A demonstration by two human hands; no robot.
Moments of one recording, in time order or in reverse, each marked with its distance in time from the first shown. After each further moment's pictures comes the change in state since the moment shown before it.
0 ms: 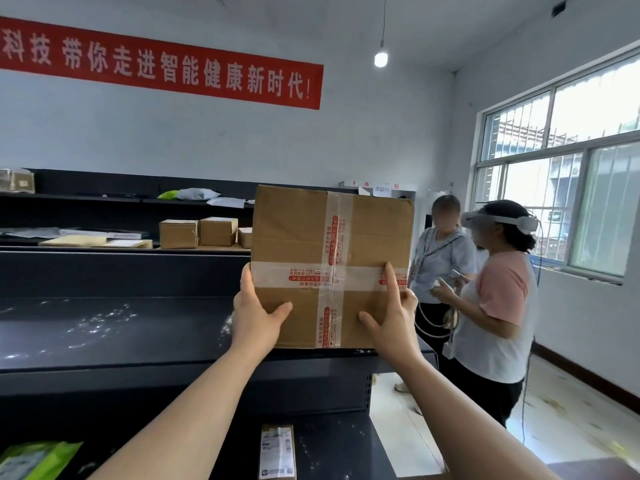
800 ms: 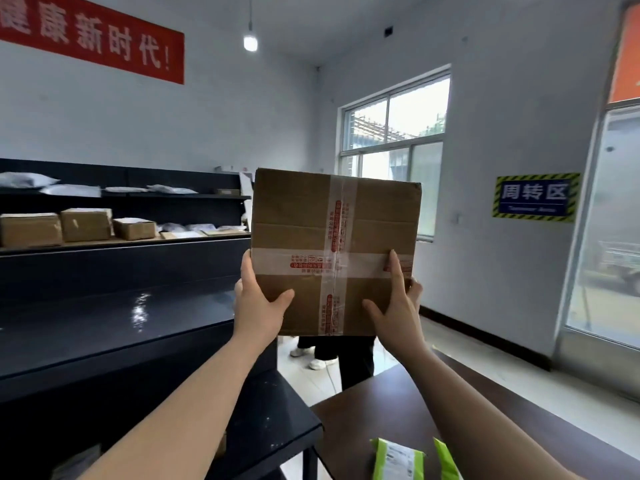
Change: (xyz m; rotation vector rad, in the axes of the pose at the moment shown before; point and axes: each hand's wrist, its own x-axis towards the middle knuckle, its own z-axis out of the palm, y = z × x) left_hand -0.110 0.055 0.010 -0.218 -0.370 0.191; right_hand -0.156 -0.069 -0.129 -0.323 0.355 0.153
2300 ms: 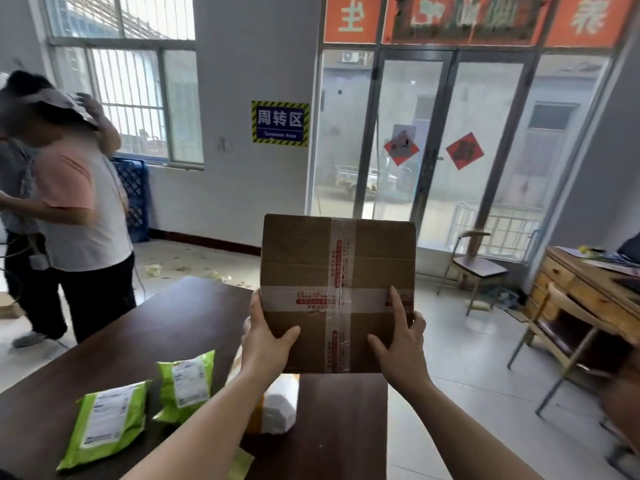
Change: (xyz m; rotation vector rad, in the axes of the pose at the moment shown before) left_hand -0.338 0.112 0.387 -0.233 -0.814 -0.148; right_hand -0.241 0.231 -0.426 -0.559 0.373 0.544
